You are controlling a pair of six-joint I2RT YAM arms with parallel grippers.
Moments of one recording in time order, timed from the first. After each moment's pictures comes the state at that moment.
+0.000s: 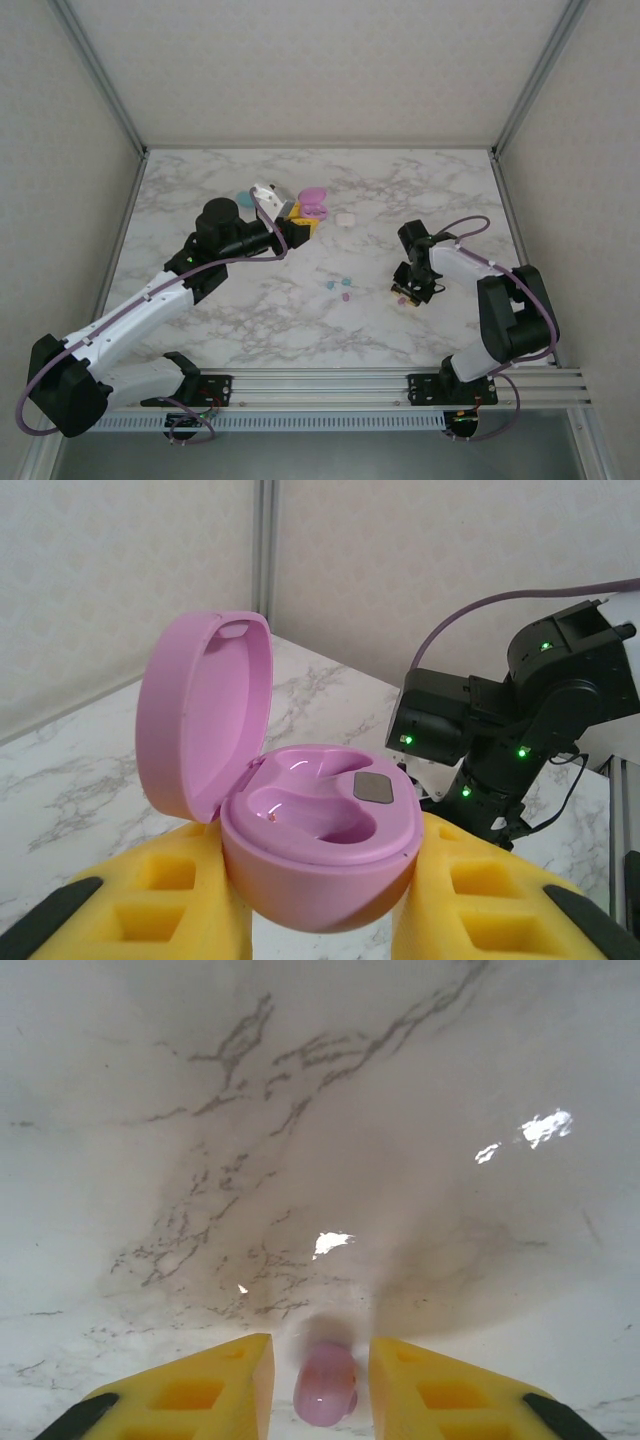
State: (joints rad) left arm -0.65 1.13 0.87 0.11 0.41 -0.06; right arm 0.35 1.54 0.84 -0.82 -0.10 0.88
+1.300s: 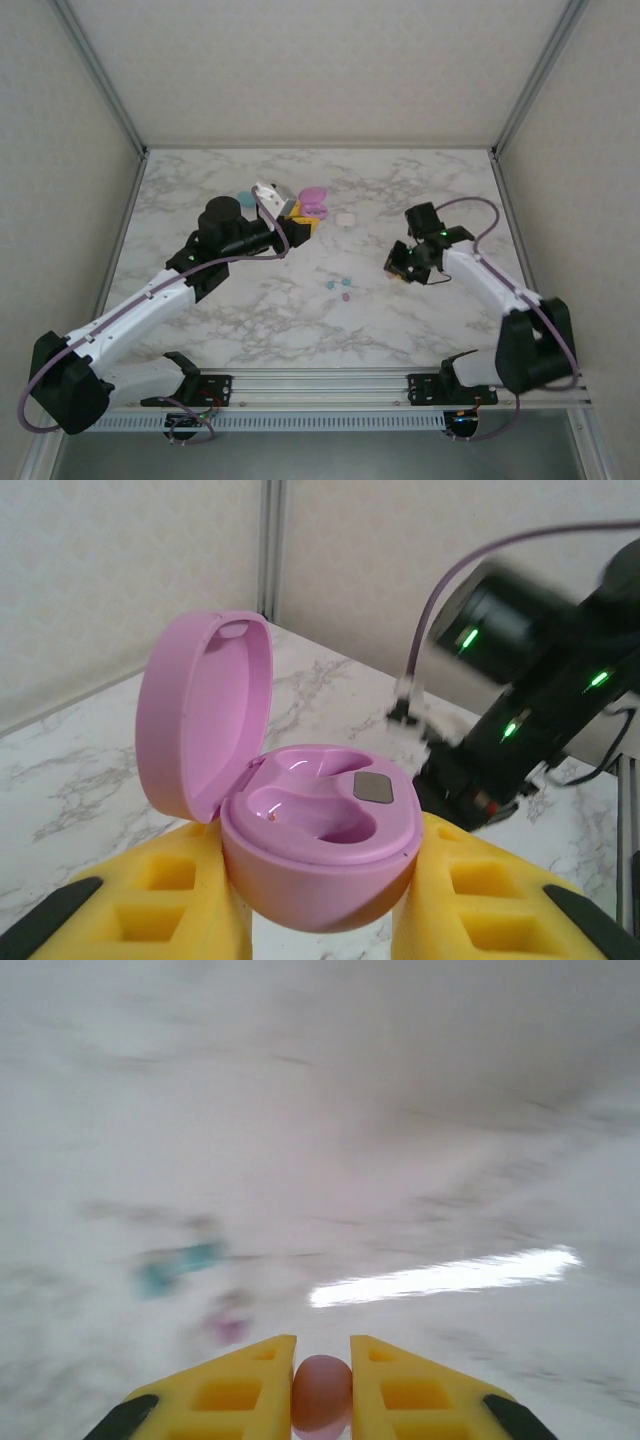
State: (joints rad) left arm -0.64 1.15 0.89 0.10 0.39 -0.06; right arm 0.36 1.31 0.94 -0.76 -0.29 0.74
